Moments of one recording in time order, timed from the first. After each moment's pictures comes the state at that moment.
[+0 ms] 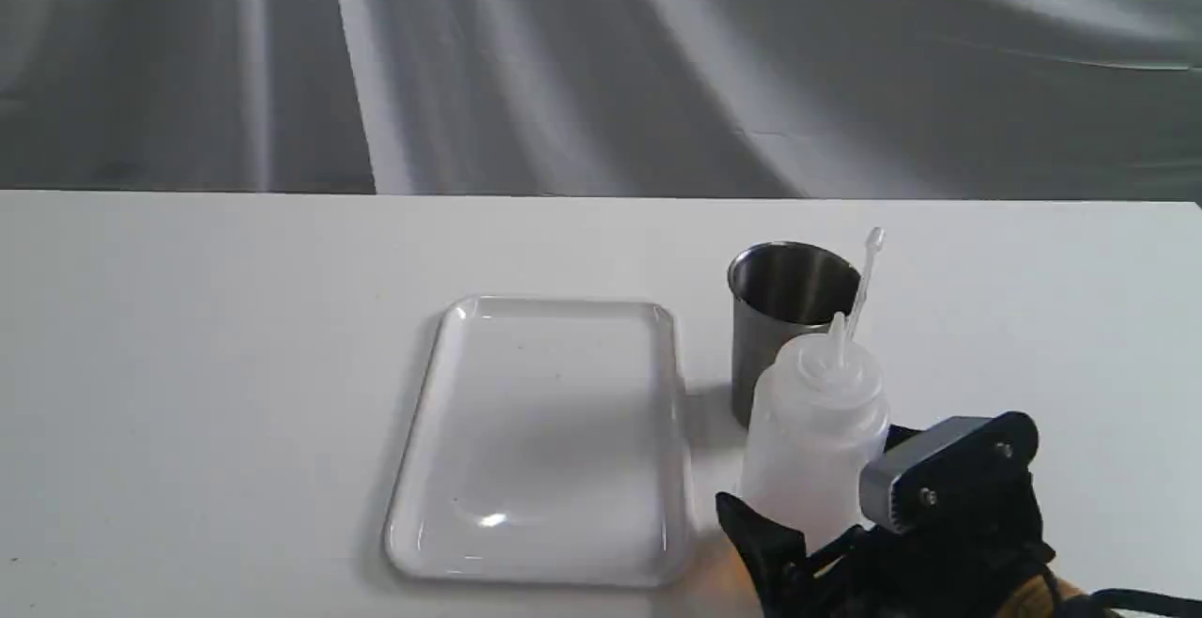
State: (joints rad) left arm -0.03 0.00 0.00 -0.01 0.27 0.04; right arm 0.29 1.93 -0.32 -0.07 -1.21 -0.03
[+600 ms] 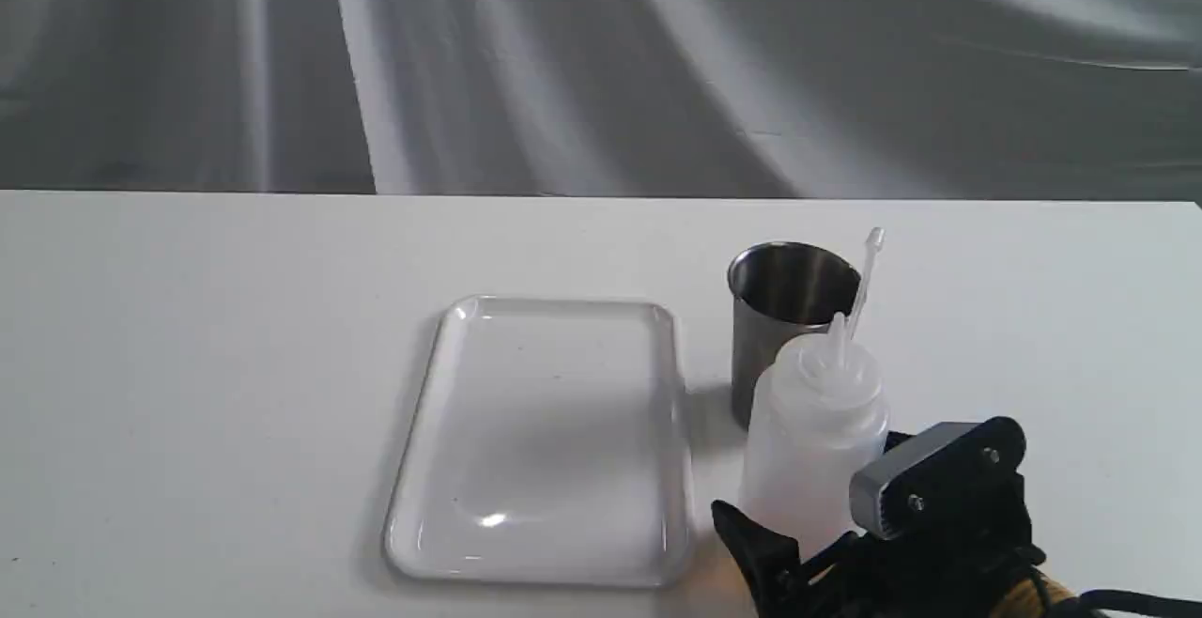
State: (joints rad) left arm -0.03 0.00 0.00 -0.01 0.27 0.04; right arm 0.29 1.95 -0.33 -0.08 -1.21 -0.04
